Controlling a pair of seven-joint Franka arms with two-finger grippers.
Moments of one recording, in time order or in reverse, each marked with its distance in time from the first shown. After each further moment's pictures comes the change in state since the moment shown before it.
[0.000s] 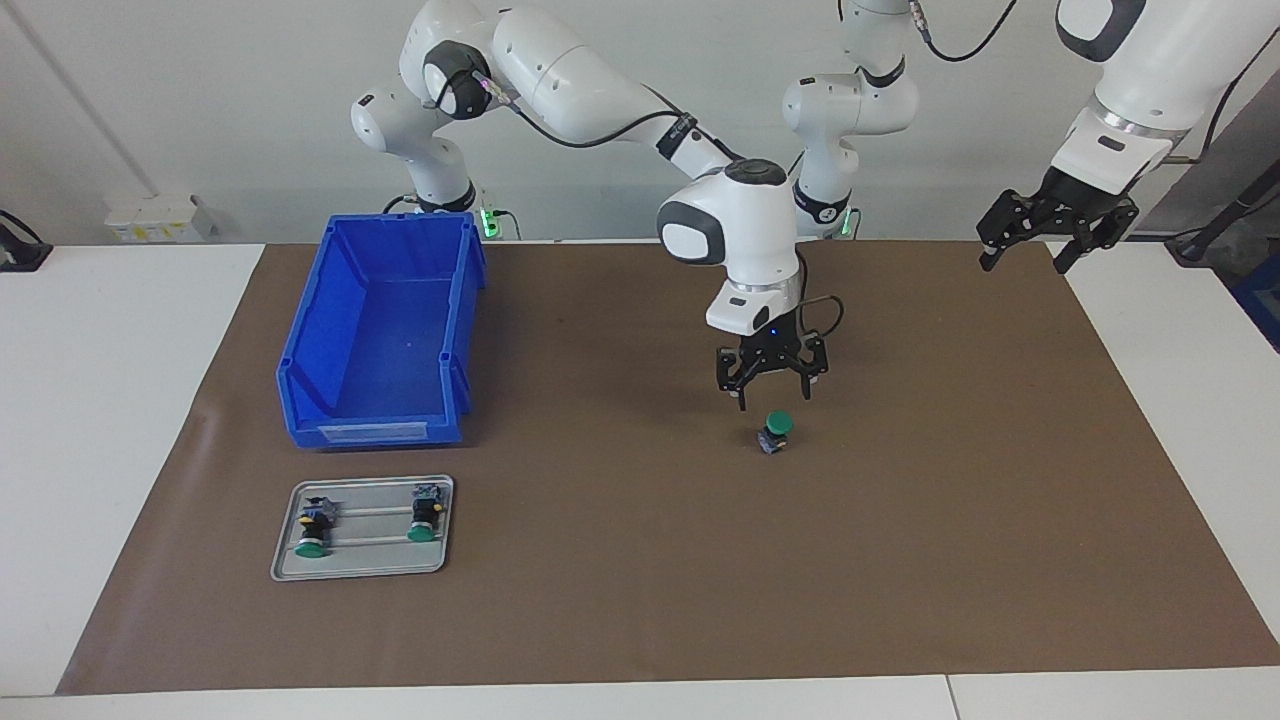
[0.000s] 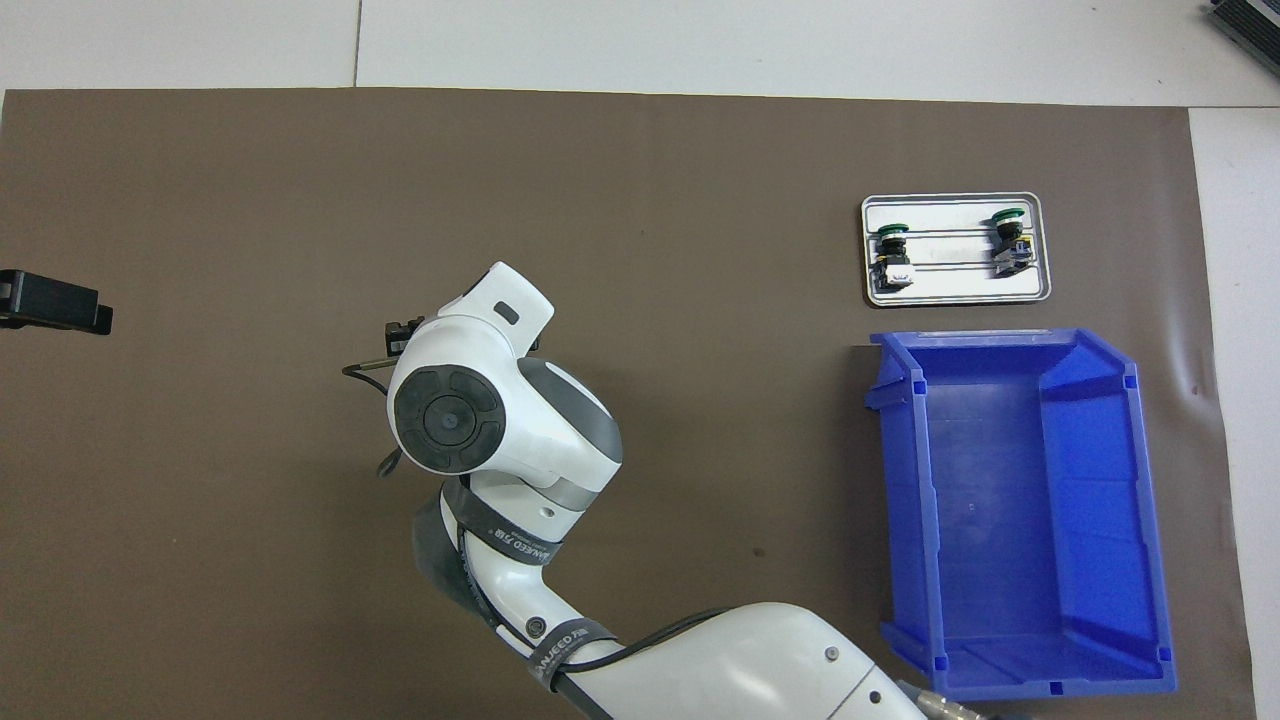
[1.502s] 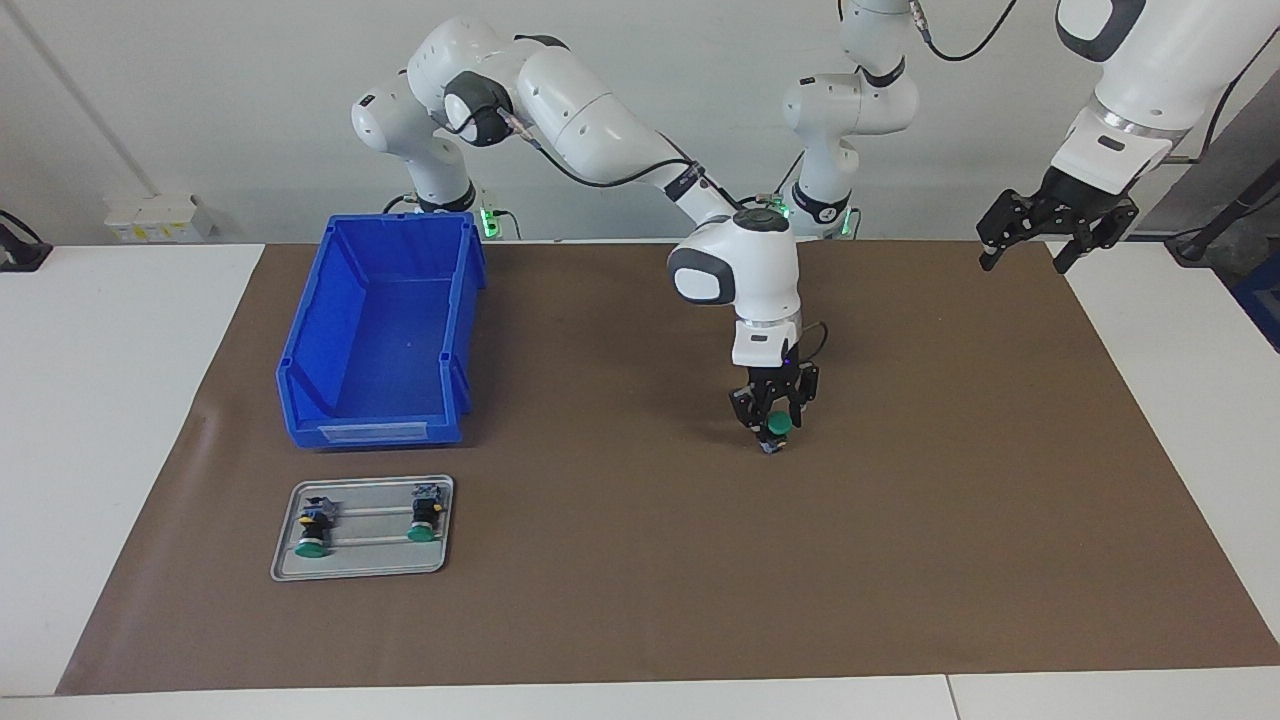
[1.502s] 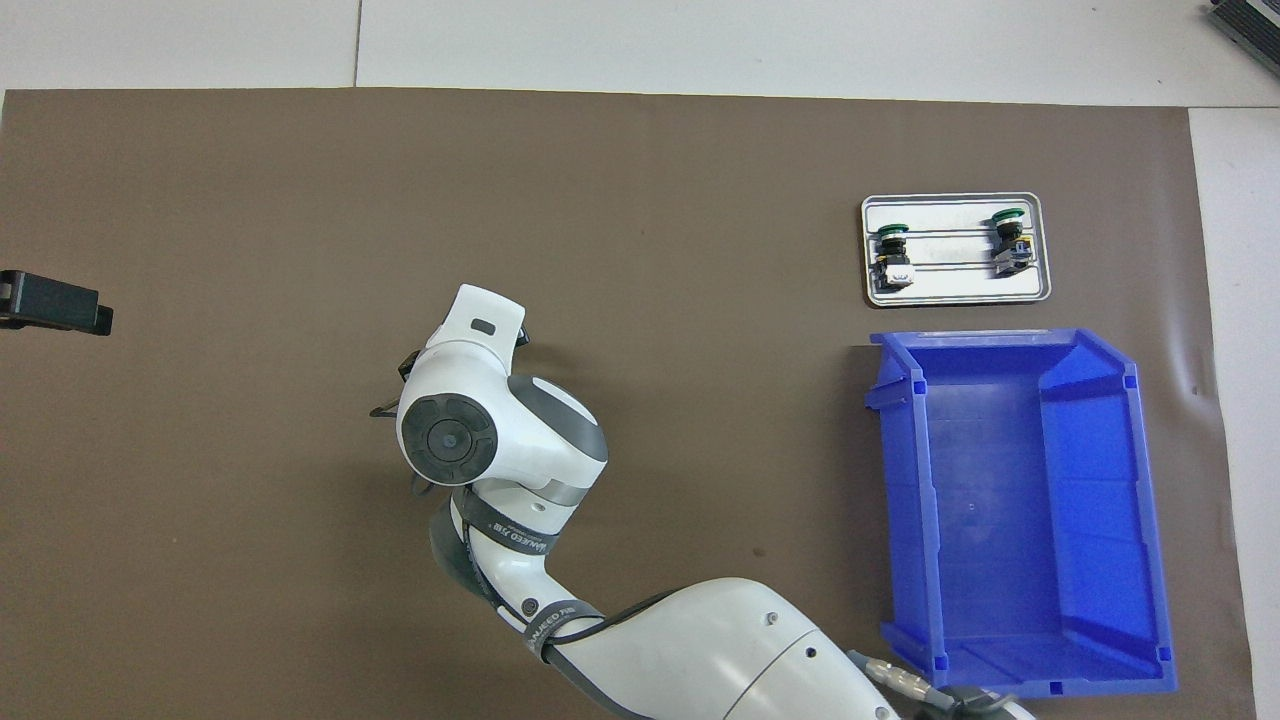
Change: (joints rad) left arm 0.000 -0.001 0.000 -0.001 0.000 0.000 0.000; right arm 0.012 0.097 -0.004 0.002 -0.070 0.084 -0.215
